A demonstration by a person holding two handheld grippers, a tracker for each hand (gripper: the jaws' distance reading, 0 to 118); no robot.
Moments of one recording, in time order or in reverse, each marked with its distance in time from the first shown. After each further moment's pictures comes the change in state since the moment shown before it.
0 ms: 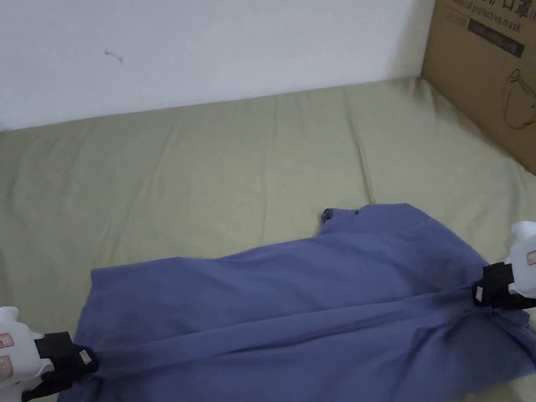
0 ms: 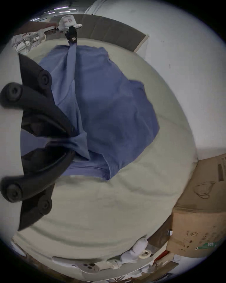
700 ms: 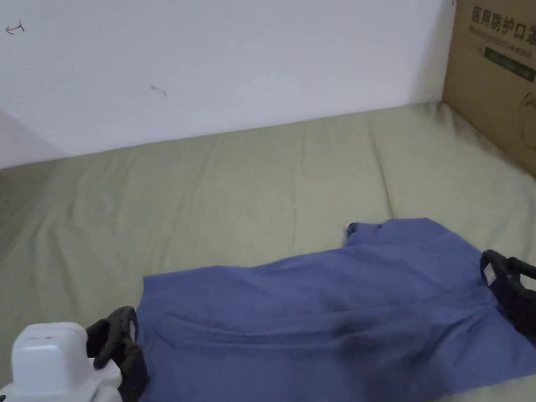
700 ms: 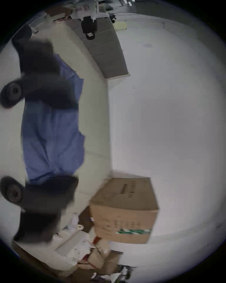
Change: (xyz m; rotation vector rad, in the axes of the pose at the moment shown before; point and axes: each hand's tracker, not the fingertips) left arm 0.102 -0.185 0.167 0.817 0.093 -0.661; right arm -0.095 -0.181 0.198 0.914 0.070 0.319
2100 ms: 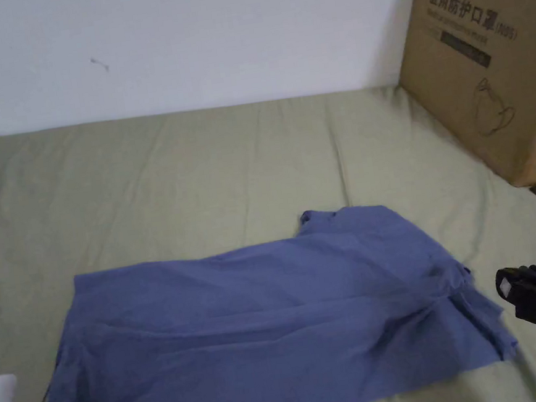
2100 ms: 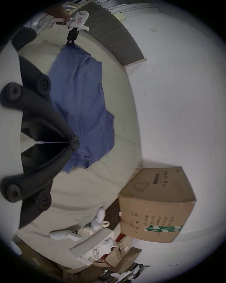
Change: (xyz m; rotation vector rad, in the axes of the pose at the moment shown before) left arm -0.090 -0.092 -0.133 -0.823 -0.057 0.248; right arm 0.099 -0.031 -0.083 -0.461 -0.063 -0.108
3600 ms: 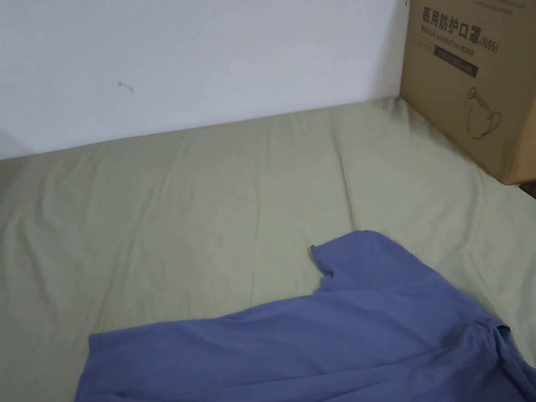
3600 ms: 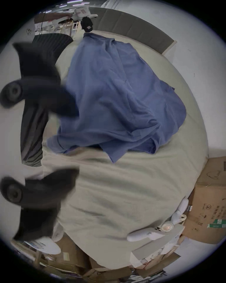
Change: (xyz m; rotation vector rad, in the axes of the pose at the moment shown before) left arm -0.025 -0.119 0.116 0.001 -0.003 0.112; right arm 0.042 -0.104 0.053 -0.553 -0.021 -0.054
